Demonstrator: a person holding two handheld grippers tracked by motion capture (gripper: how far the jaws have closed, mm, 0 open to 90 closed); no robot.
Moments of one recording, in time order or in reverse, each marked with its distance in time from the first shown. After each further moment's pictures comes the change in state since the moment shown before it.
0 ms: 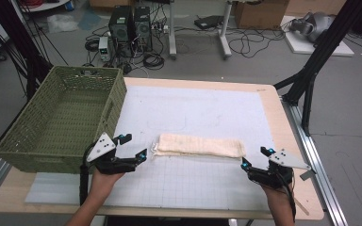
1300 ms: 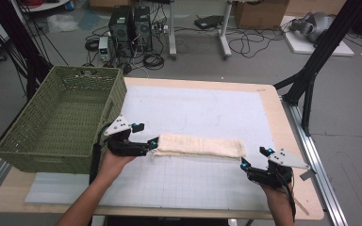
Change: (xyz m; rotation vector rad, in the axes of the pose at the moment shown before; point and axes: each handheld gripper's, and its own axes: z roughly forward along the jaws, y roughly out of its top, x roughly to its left) left arm 0.008 0.036 0.047 0.146 -0.069 -0.032; right arm 0.001 0.001 0.001 0.005 0.013 0.004
